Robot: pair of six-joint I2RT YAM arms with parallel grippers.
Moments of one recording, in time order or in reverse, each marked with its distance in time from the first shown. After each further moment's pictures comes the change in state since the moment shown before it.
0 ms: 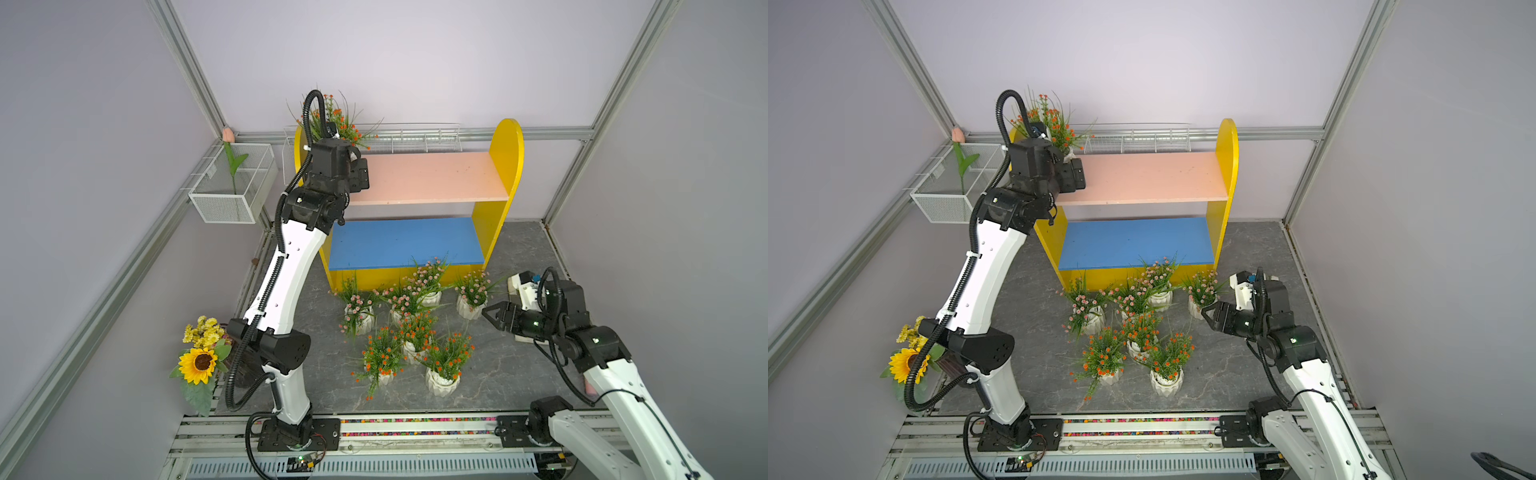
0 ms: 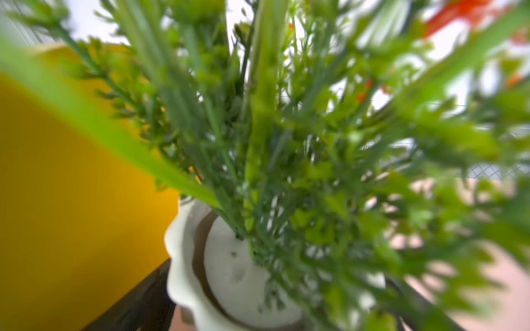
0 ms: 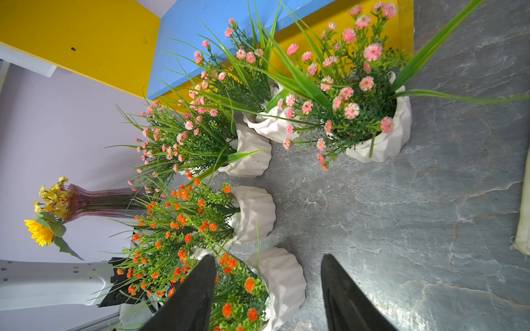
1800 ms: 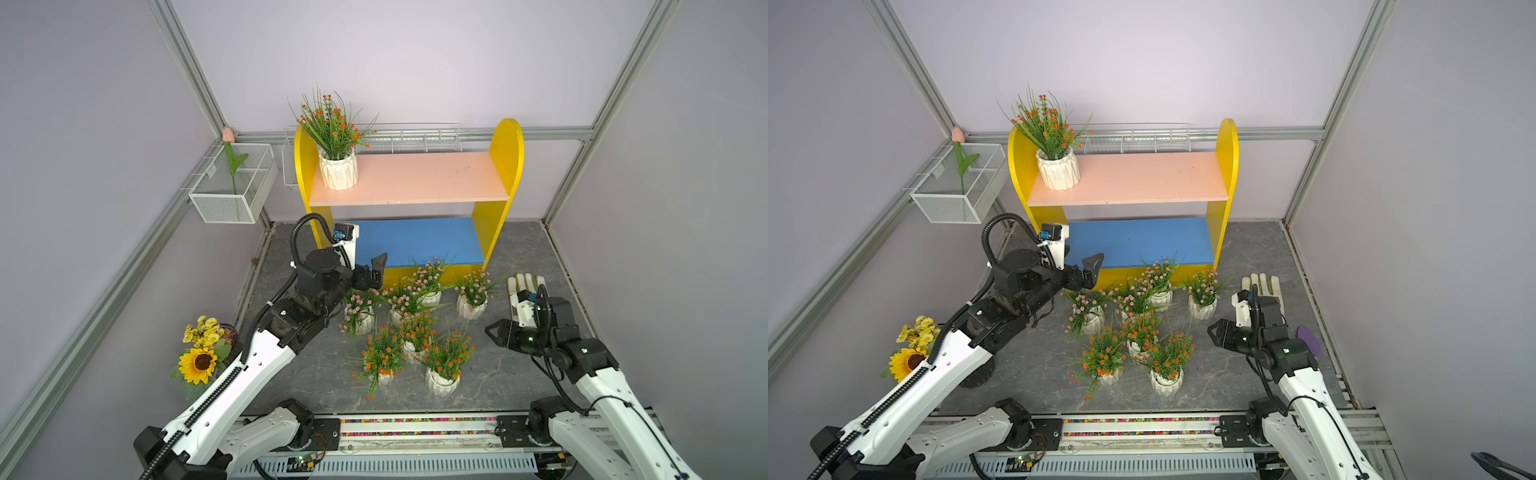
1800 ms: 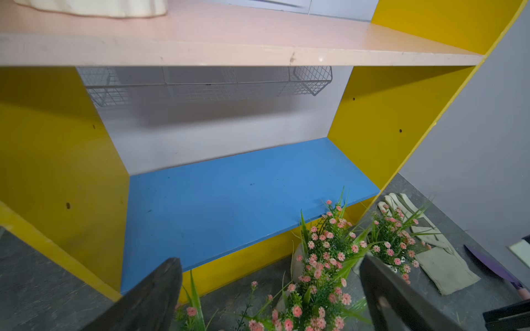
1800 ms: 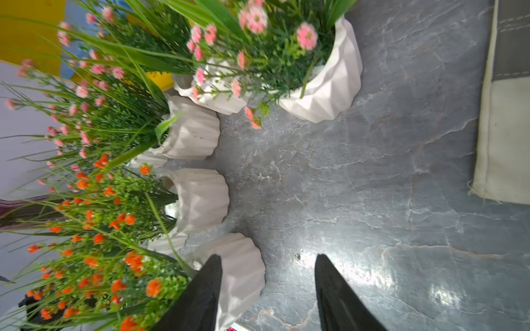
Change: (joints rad) left arm -0.182 -0.832 -1.326 0.522 0.372 -0.024; right arm 0.000 -0.056 -0.201 -0.002 0.095 -0.010
